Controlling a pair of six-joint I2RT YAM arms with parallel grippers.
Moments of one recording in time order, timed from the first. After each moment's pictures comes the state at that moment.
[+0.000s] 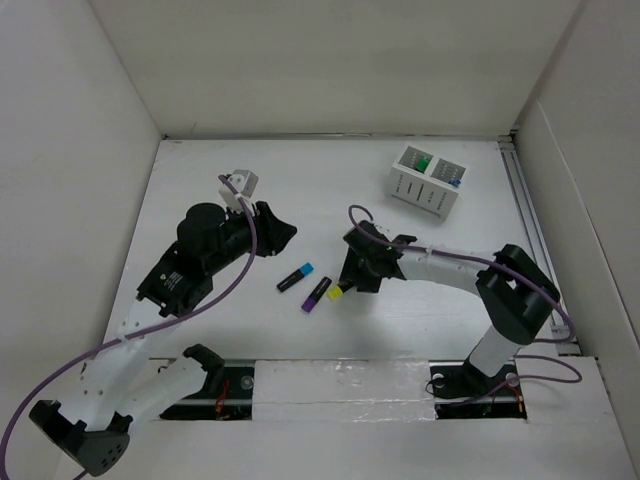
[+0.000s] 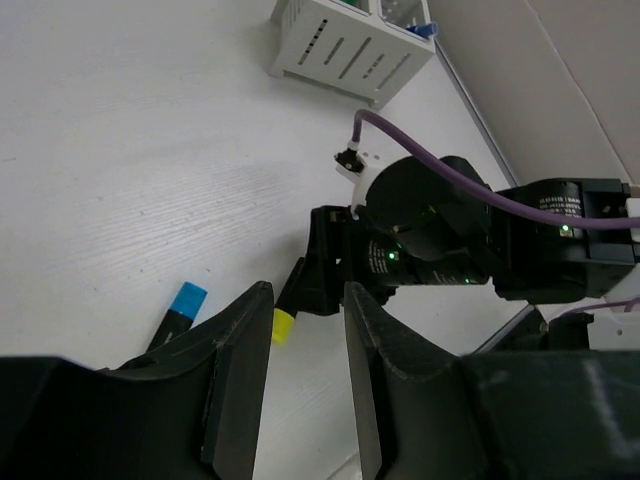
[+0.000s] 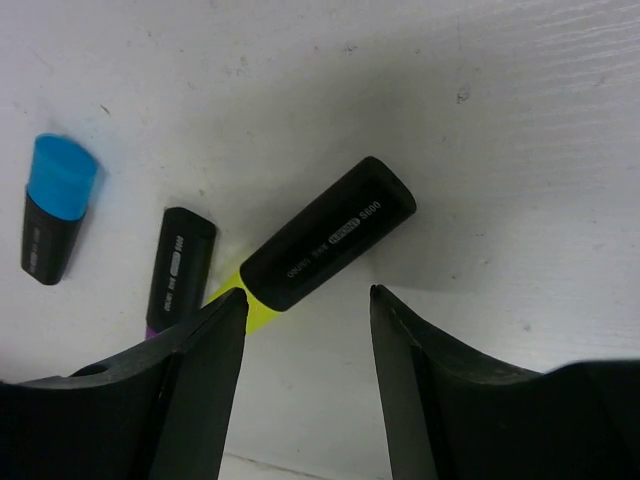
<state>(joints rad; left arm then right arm) -0.56 0.84 0.98 -0.43 0.14 -0.46 0.80 1.66 1.00 -0.45 0.09 1.06</state>
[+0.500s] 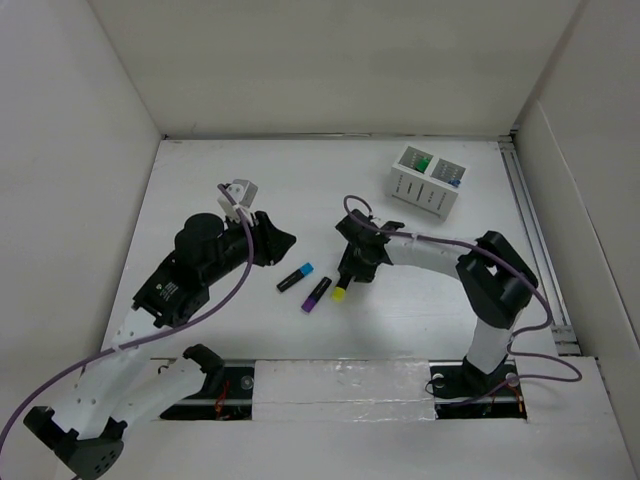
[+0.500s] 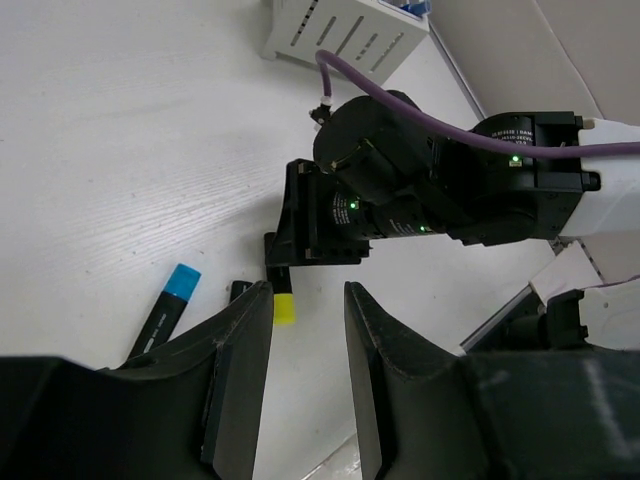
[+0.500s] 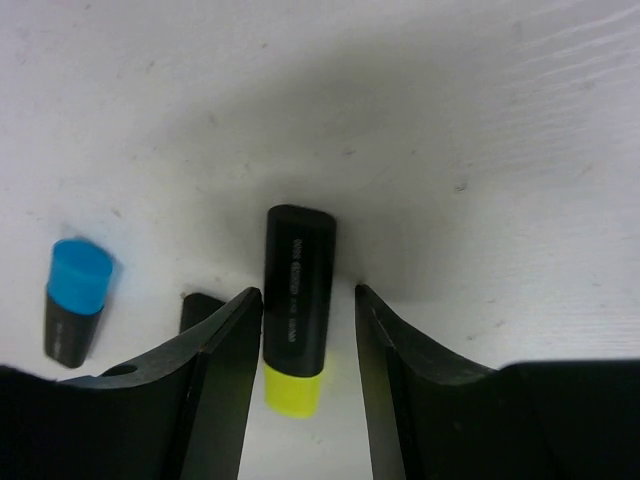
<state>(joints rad) -0.60 0.77 0.94 -0.45 0.13 -0.46 0.77 1.80 1.13 -0.49 0.13 1.14</state>
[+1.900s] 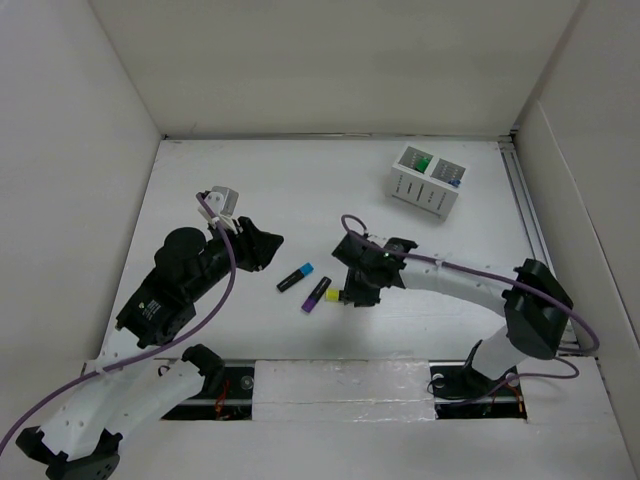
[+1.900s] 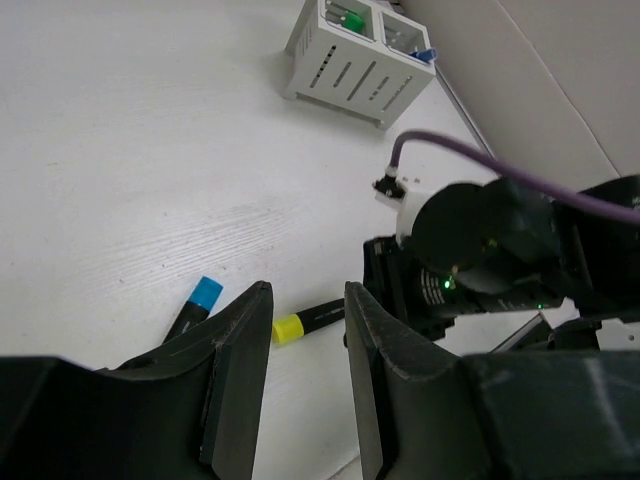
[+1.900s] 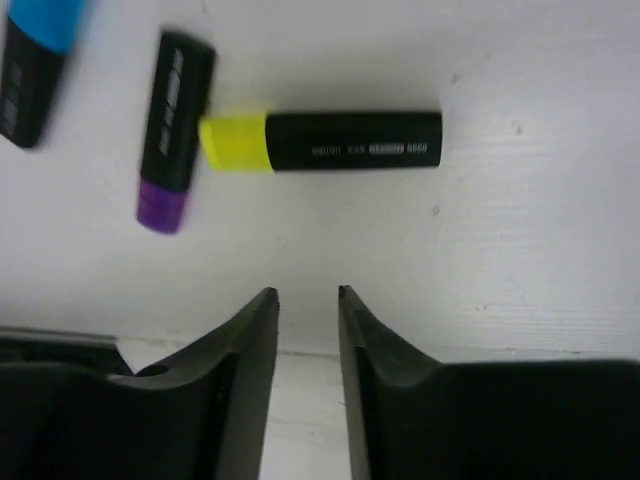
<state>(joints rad) -0.61 0.65 0.92 -0.48 0.04 -0.45 0.93 1.57 1.14 -0.79 0.14 1.16</state>
